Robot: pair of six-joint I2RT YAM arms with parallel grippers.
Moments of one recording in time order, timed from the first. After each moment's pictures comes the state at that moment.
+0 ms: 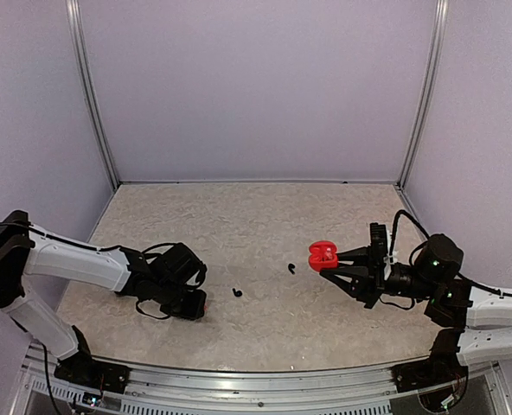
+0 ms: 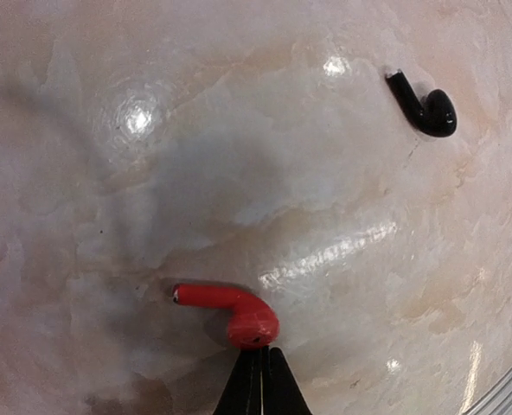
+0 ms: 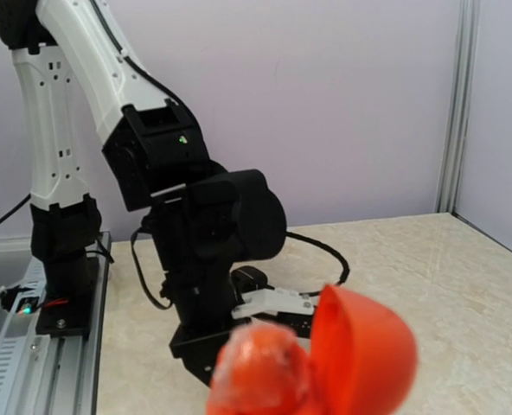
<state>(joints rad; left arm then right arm) -0.91 1.53 0.71 -0.33 0.01 -0.66 0.89 0.81 0.33 0.59 -0.45 0.01</state>
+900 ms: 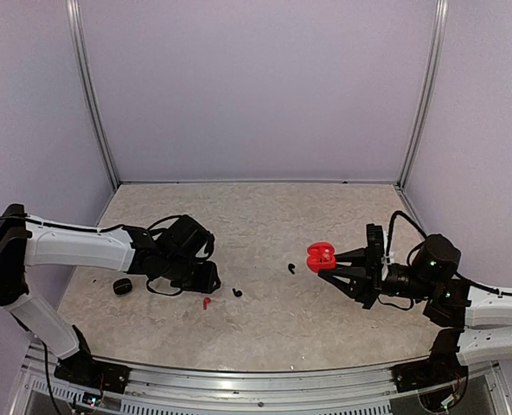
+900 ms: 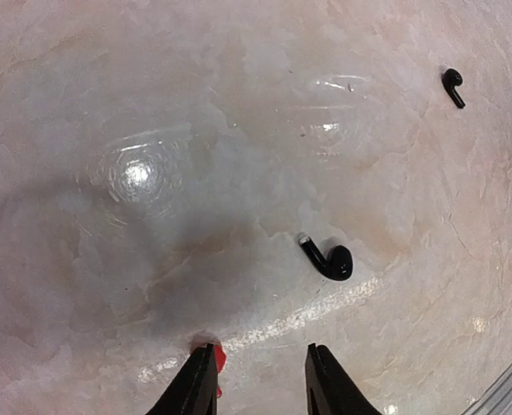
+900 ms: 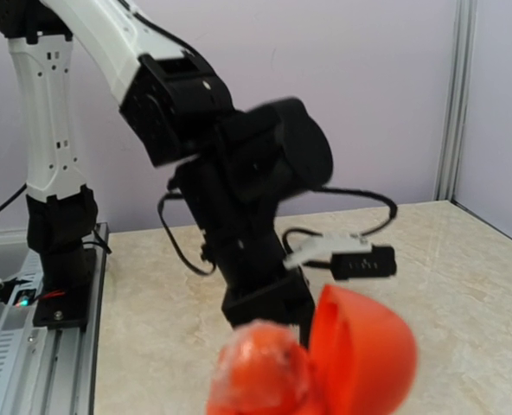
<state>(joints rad) -0.87 1.57 0.91 -0.35 -0.06 -0.62 0.89 0.83 0.33 0.59 -0.44 0.00</state>
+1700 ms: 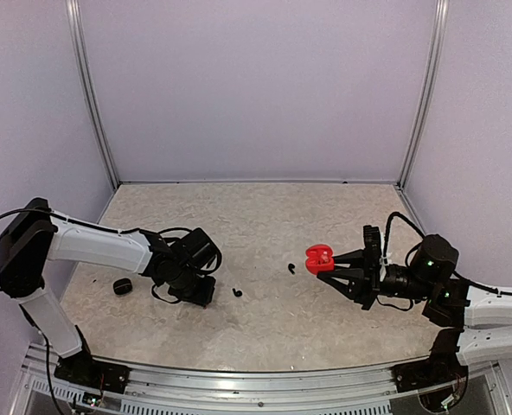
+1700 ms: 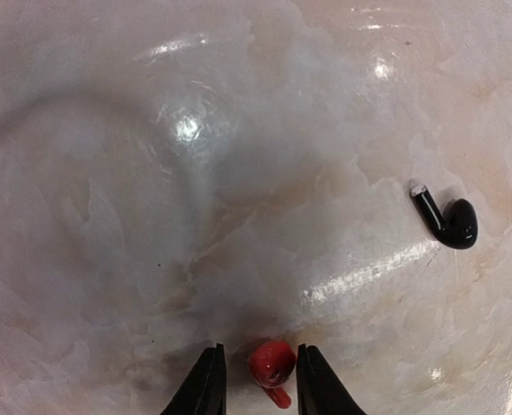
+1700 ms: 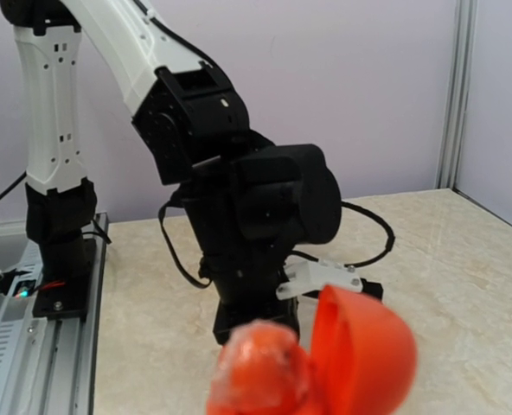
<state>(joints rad) -0.88 1.68 0.93 -0.47 -0.10 -0.57 0.89 0.84 0.33 0.57 -0.44 0.00</state>
